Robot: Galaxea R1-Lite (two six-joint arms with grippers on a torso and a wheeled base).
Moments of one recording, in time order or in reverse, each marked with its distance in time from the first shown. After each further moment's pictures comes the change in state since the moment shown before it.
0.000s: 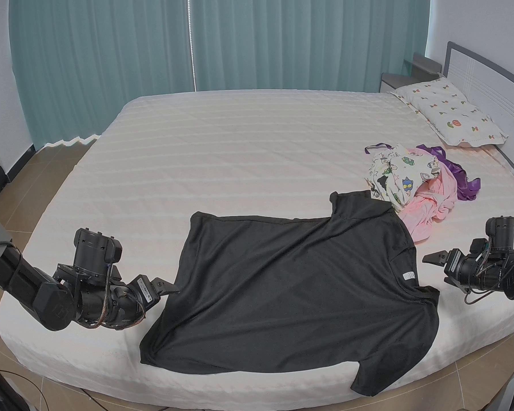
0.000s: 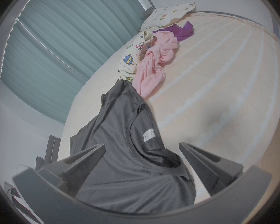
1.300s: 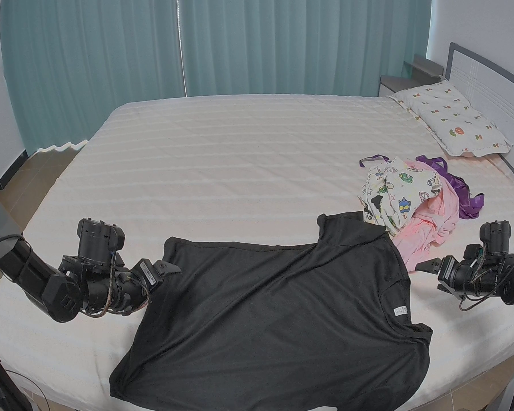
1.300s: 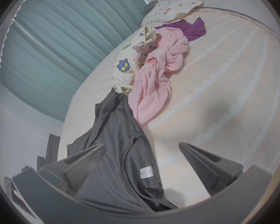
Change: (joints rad) left arm 0.024 0.055 -0.054 -0.090 0.003 -0.045; right arm 0.055 0.002 0.027 0.001 0.000 0.008
